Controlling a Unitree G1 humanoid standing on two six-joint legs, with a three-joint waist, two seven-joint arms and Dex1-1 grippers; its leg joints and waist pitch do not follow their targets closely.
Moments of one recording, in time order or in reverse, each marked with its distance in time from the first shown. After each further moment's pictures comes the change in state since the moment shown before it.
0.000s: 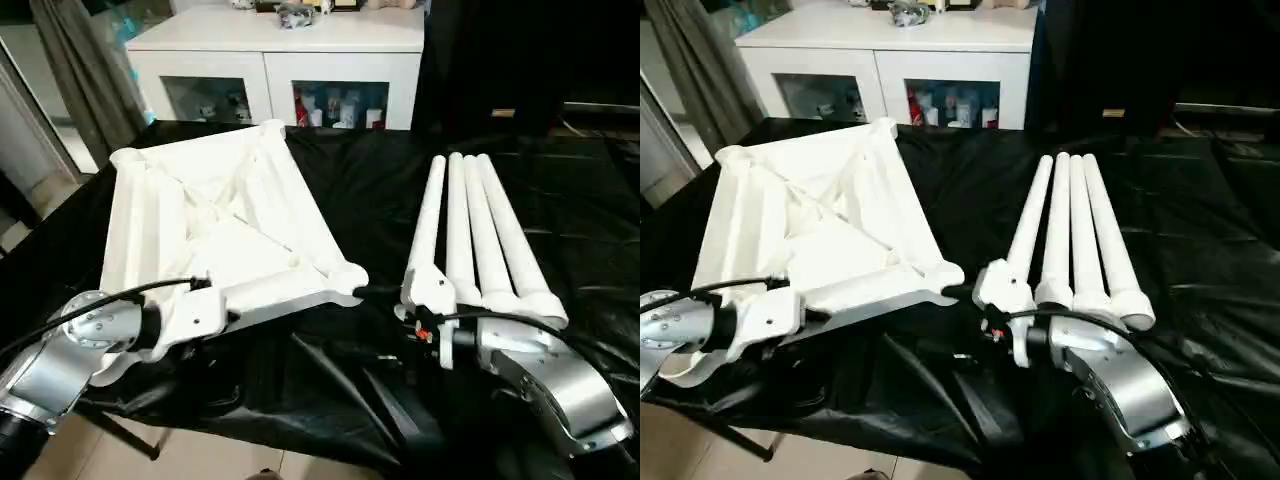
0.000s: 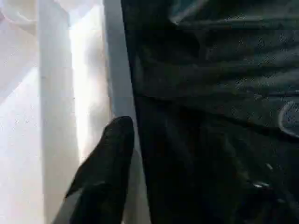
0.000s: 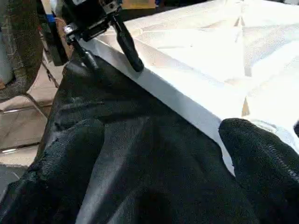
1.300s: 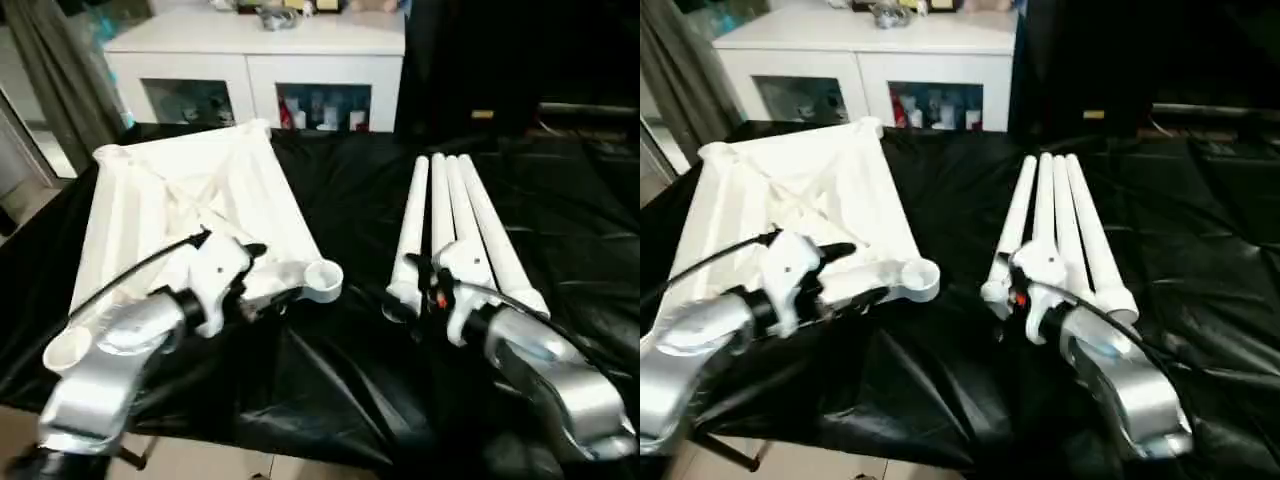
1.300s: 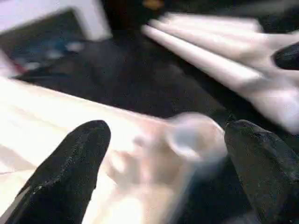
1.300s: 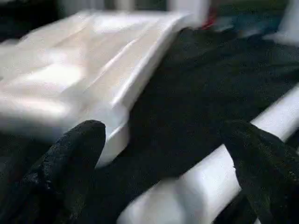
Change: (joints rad) left arm 0.002 -0.465 0.222 -0.275 -0.206 0.361 0.575; right arm -0.082 0.223 -0.209 0.042 -0.045 0.128 -0.533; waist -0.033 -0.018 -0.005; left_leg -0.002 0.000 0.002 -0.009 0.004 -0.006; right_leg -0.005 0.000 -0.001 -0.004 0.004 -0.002
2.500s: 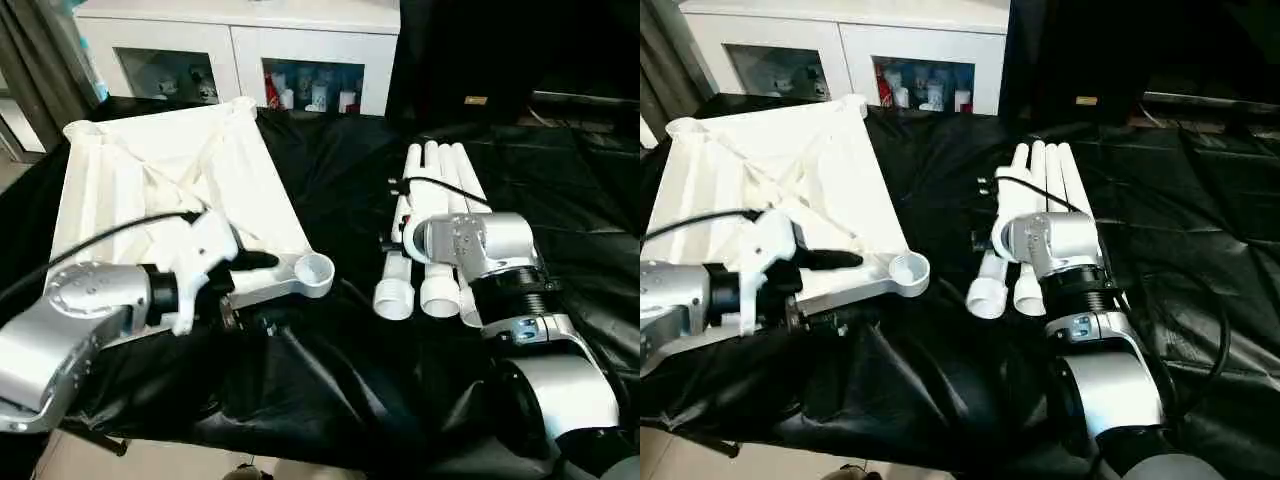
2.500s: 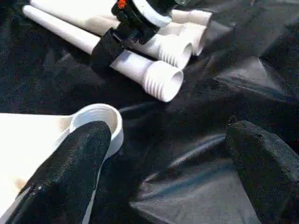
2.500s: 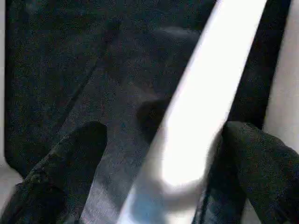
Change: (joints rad) left arm -0.030 0.391 -0.037 -0.269 -0.287 0.316 -0.436; right arm -0.619 0.159 -0.160 0.744 -0.027 0.532 -0.358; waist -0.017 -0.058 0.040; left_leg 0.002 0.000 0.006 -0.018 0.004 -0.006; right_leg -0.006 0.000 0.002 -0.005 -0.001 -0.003
